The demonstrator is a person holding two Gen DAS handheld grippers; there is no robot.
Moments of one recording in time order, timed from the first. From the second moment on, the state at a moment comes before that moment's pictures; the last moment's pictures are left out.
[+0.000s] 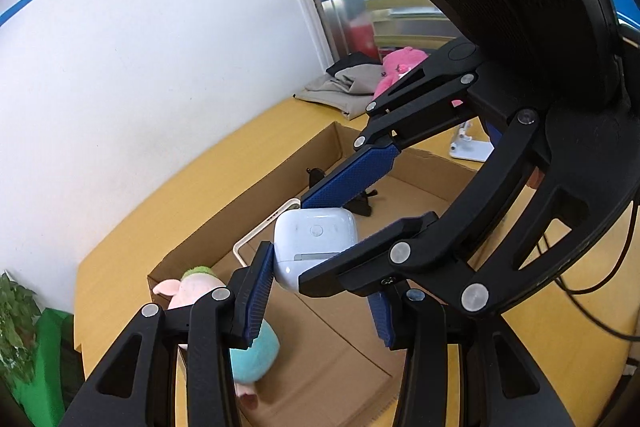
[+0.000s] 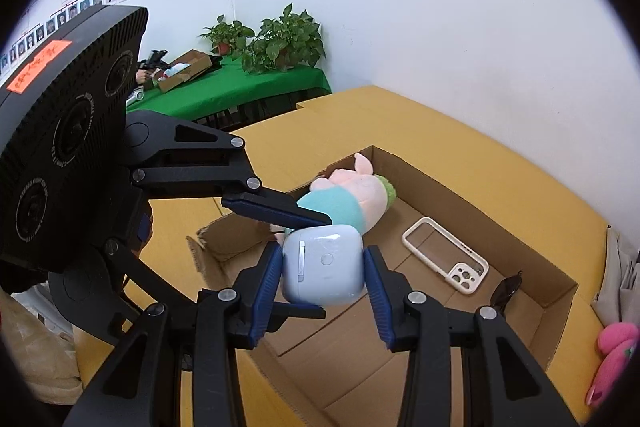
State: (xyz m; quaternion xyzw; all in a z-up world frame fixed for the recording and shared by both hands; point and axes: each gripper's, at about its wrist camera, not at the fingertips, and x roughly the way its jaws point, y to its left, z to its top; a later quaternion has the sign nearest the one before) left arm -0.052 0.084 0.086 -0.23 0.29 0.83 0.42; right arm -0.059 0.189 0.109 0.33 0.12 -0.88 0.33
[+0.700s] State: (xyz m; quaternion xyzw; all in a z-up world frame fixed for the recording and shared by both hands) left arm -0.189 0.160 -0.016 -0.38 0.31 0.75 0.43; right arm -0.211 0.238 -0.006 0.44 0.04 -0.84 0.32
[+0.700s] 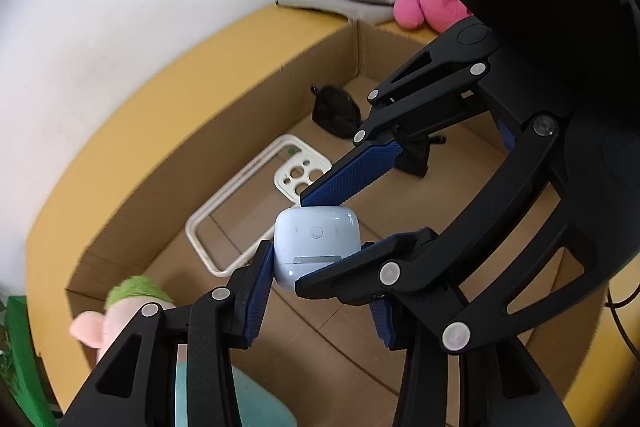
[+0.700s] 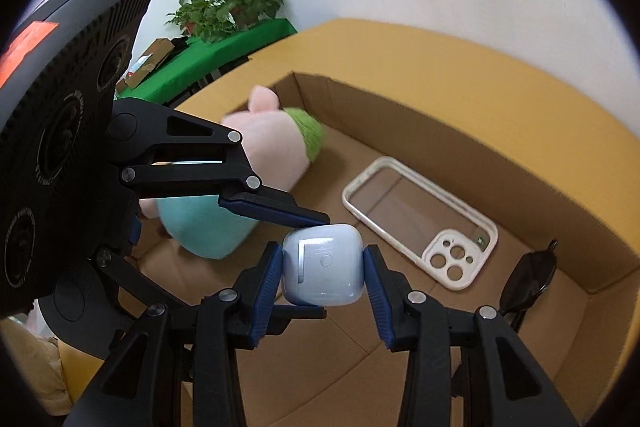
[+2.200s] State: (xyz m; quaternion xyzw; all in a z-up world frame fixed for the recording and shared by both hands) left arm -0.026 0.030 0.021 -0.29 0.10 0.91 0.27; right arm 0.018 0.234 0.028 0.32 -0.02 -0.94 0.10
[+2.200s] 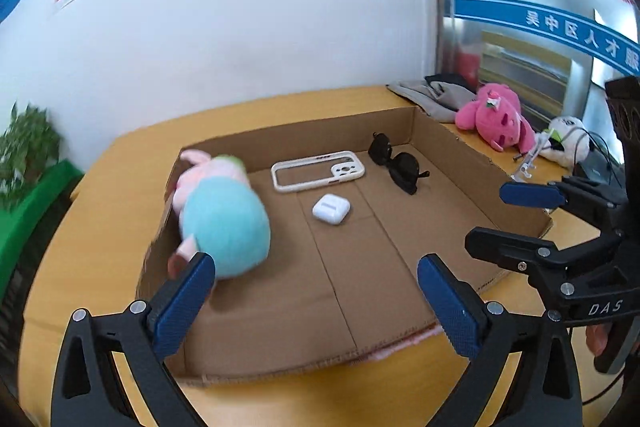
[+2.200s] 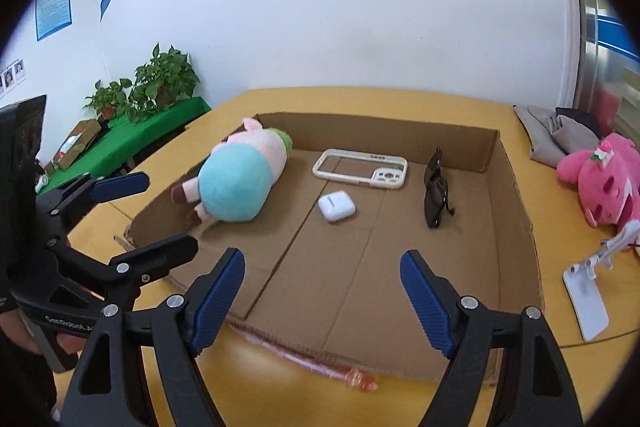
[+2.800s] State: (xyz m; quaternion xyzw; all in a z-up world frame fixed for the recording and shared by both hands) left arm 0.006 0.007 -0.043 -0.35 0.07 0.89 0.30; right arm 0.069 0.247 -0.054 0.42 0.02 -0.89 0.17
